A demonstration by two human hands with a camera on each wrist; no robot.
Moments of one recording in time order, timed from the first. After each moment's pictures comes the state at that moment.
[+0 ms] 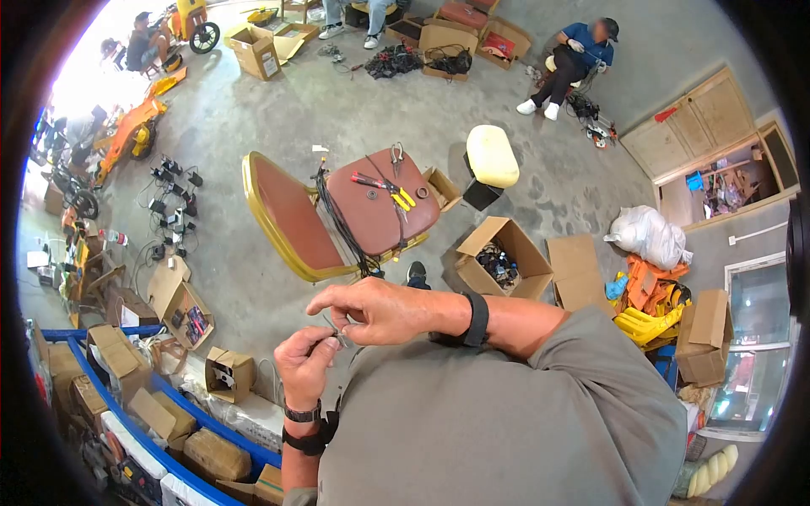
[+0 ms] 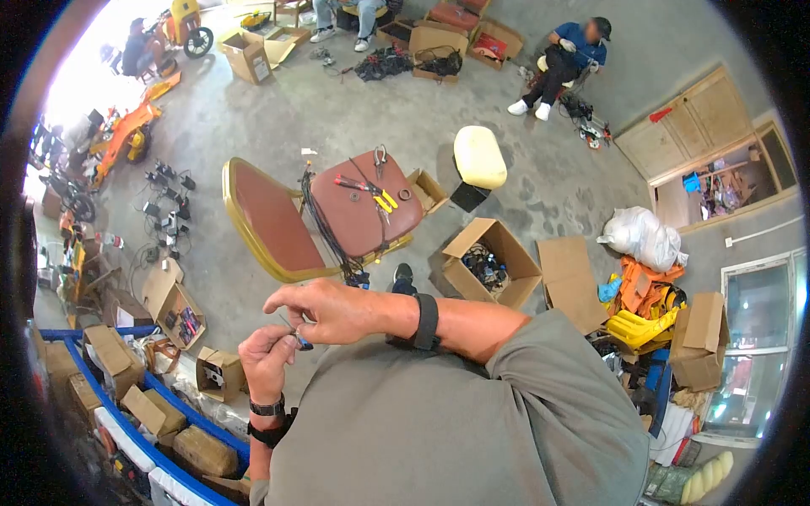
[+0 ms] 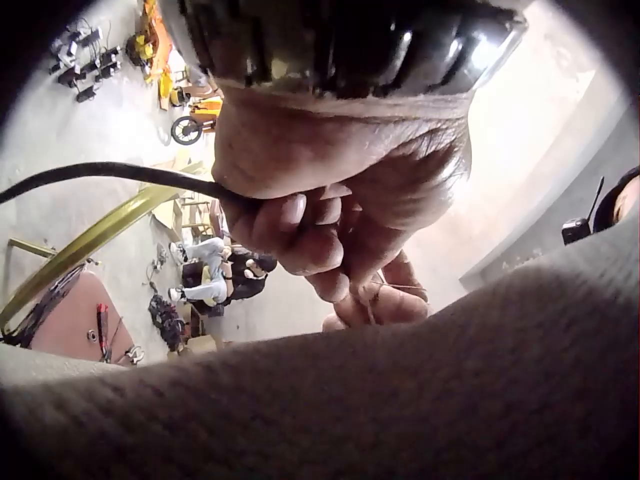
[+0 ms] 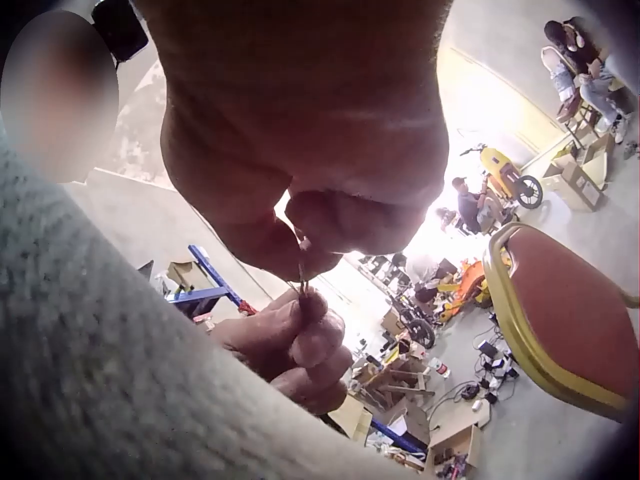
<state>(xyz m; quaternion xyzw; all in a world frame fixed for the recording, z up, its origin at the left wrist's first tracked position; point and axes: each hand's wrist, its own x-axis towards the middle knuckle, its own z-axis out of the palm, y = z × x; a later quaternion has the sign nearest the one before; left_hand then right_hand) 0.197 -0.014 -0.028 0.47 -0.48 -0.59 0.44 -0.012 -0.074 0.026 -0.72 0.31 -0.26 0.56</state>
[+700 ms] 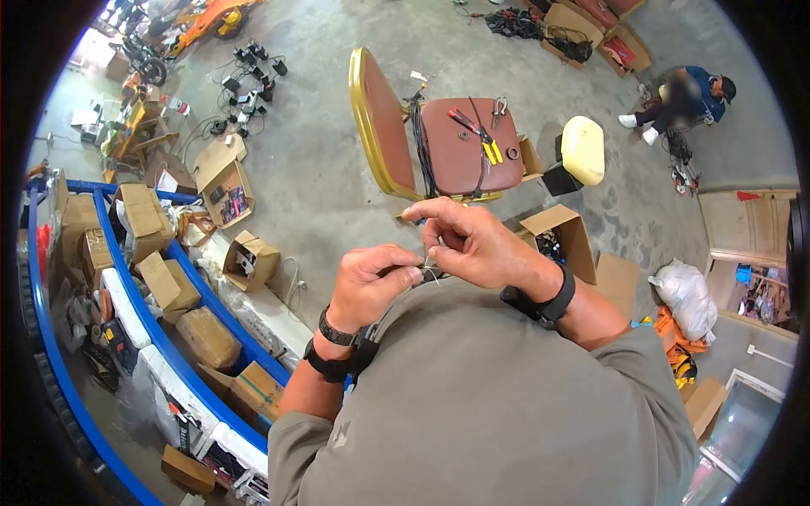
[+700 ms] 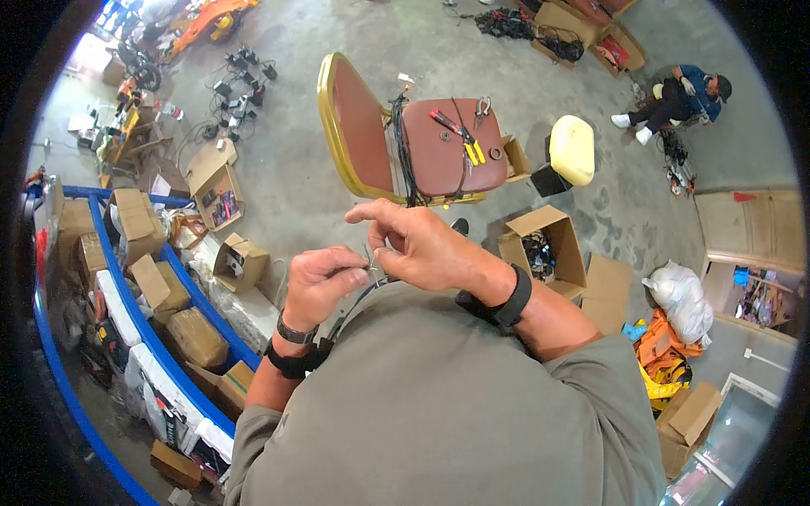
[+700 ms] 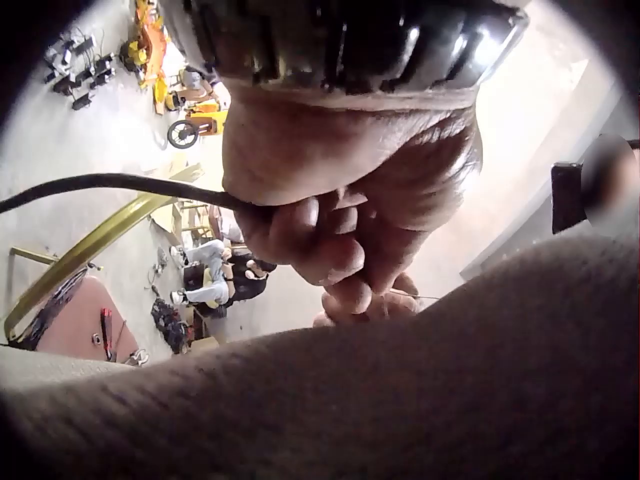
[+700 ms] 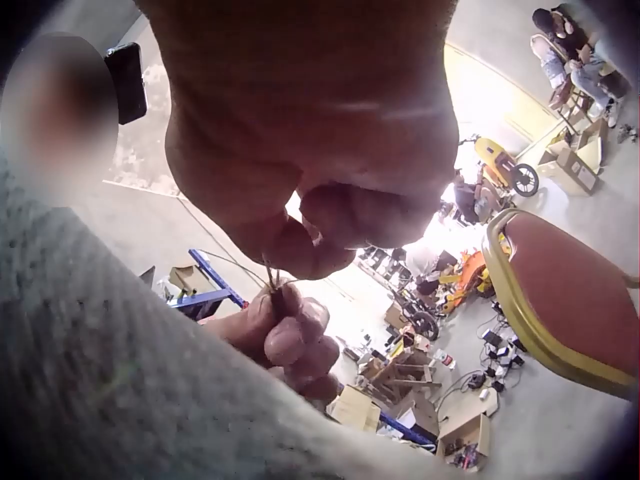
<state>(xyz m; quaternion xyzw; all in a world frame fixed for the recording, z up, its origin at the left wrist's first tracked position) 0.197 -0.007 -0.027 0.40 -0.55 -0.58 0.44 -0.010 -0.068 0.019 -0.70 0.35 -0.24 0.58</state>
